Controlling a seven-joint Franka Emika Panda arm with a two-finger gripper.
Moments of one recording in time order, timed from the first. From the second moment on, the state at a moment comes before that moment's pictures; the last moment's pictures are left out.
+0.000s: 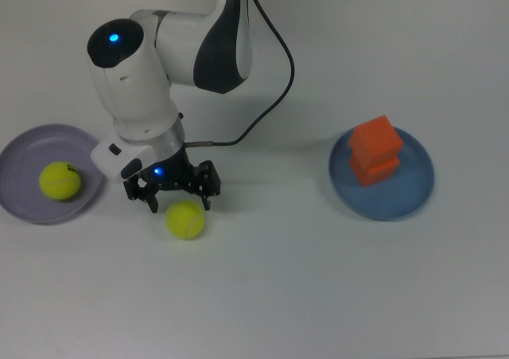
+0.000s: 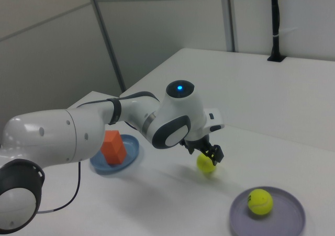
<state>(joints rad) 0.34 0.59 -0.26 -1.52 0.39 2.33 -0.28</state>
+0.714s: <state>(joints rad) 0.35 0.63 -0.24 -1.52 0.38 2.38 -0.28</state>
